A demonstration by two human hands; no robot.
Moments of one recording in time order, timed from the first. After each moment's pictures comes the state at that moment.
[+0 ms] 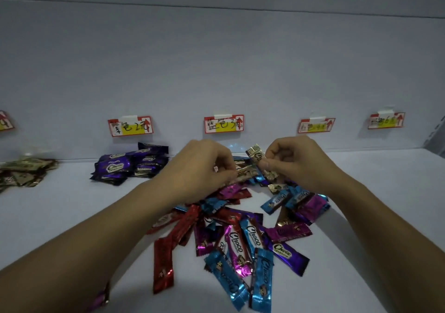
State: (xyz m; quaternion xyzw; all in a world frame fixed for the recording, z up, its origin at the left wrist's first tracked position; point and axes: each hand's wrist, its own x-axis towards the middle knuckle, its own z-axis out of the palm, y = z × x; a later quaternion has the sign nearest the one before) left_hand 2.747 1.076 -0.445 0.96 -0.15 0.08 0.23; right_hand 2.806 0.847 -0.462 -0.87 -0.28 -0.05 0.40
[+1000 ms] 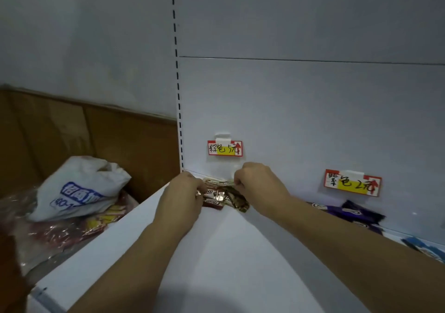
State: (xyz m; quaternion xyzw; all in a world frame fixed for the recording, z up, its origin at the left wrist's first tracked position) left_hand 2.661 1.465 -0.519 0.91 0.24 0.30 0.14; right_hand 2.801 1.328 -0.482 -0.85 -0.50 -0.15 0.06
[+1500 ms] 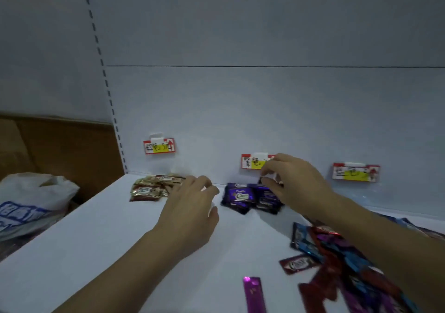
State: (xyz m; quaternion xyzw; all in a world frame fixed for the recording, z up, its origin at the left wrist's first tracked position) left_hand 2.667 1.310 -0.492 0.97 0.06 0.25 0.02; right_hand 2.814 1.106 -0.449 -0.87 -0.43 -0.20 0.14
